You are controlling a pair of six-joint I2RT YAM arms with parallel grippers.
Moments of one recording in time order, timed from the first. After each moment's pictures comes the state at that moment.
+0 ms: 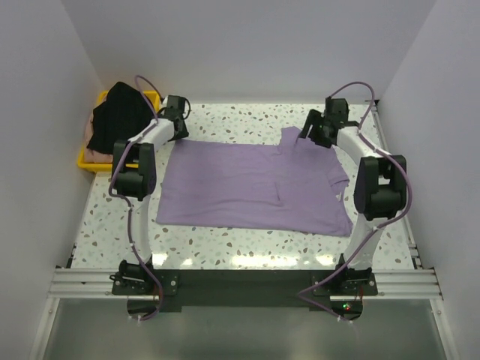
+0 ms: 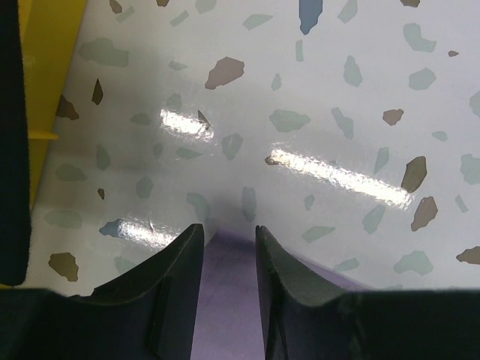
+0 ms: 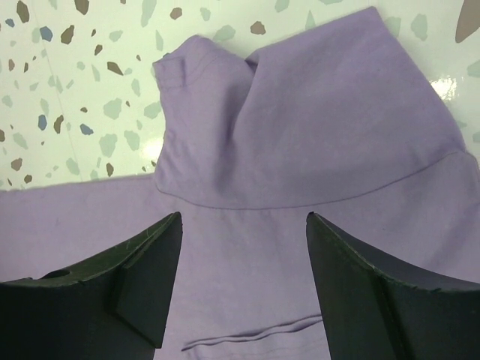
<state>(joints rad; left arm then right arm) -0.14 2.28 1.79 -0.41 -0.32 -0.38 0.07 1.94 1.47 -0.34 -0.07 0.44</state>
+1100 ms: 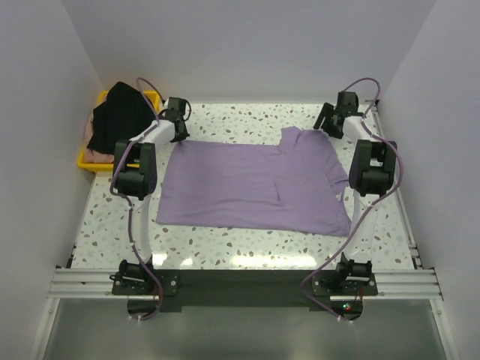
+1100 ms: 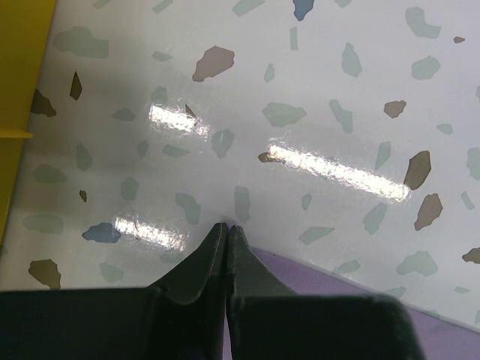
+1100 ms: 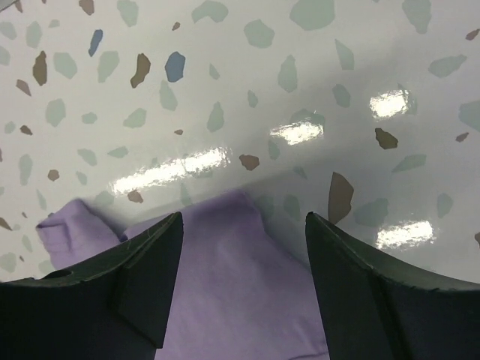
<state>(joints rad) -0.14 2.30 1.78 -0.39 -0.30 -0.38 -0.06 2.32 1.87 -0.37 -0.05 0.37</state>
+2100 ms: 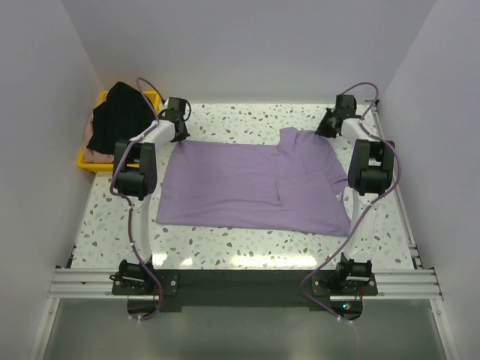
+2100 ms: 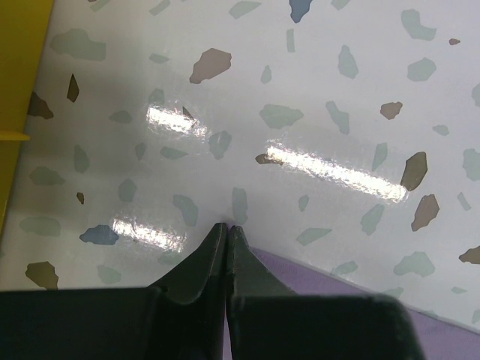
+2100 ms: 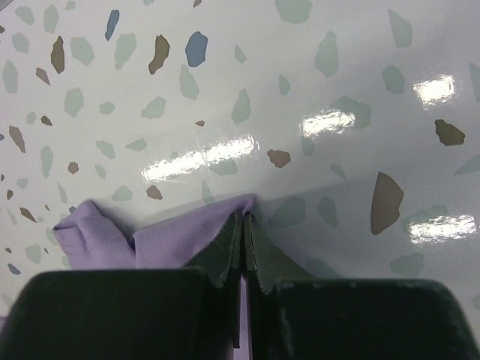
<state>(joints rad) -0.14 2.30 1.77 -0.38 -0.29 -0.38 -0.06 2.37 1.88 -0.34 -0.13 0.43</state>
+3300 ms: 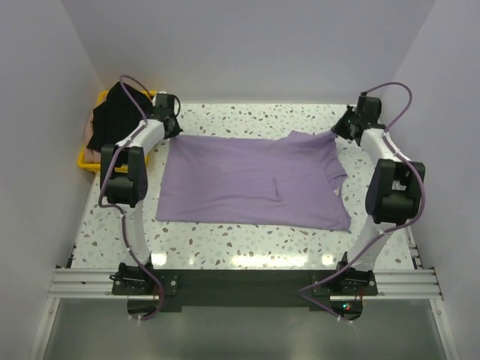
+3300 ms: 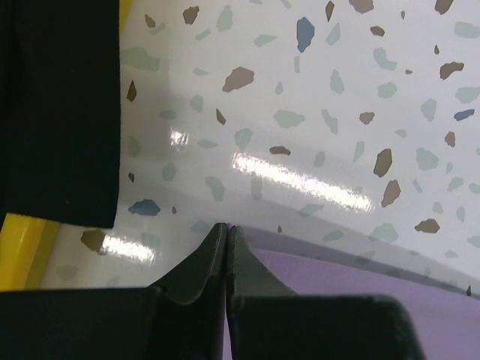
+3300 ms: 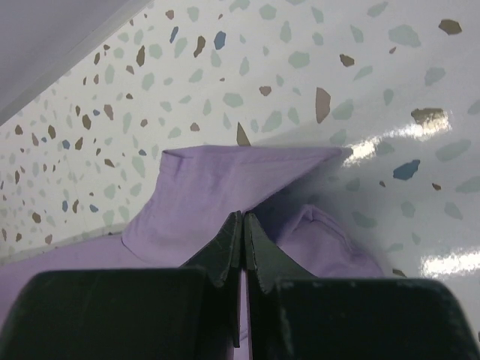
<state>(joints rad) -0.10 2.15 1.68 -0.35 -0.24 -0.41 -0.12 1.91 1.46 -0.22 -0.13 0.49</state>
